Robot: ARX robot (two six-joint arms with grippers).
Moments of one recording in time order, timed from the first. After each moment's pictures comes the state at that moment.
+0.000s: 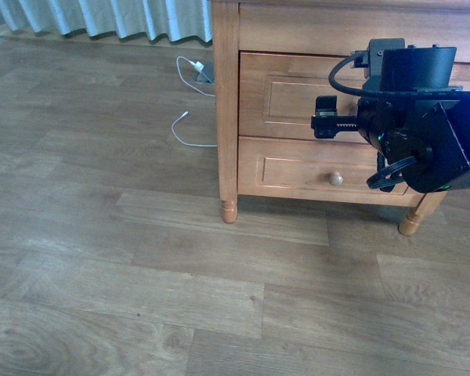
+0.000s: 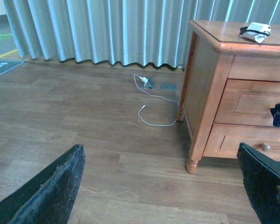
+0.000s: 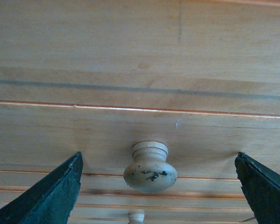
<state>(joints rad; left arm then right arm) 0.00 0.00 0.01 -0.01 0.00 0.00 0.18 2.51 1.41 0.81 0.24 0.01</state>
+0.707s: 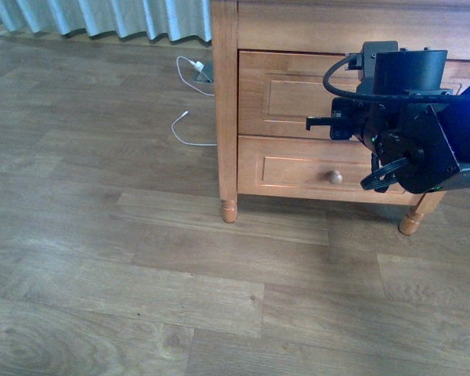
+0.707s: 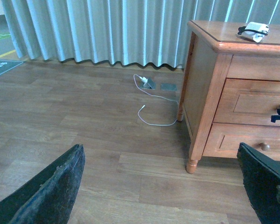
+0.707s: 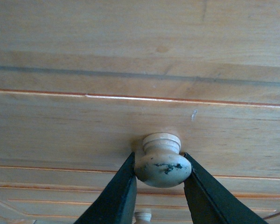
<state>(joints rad) 0.00 0.00 0.01 -0.01 0.00 0.00 0.19 2.53 1.43 0.81 0.23 0.02</state>
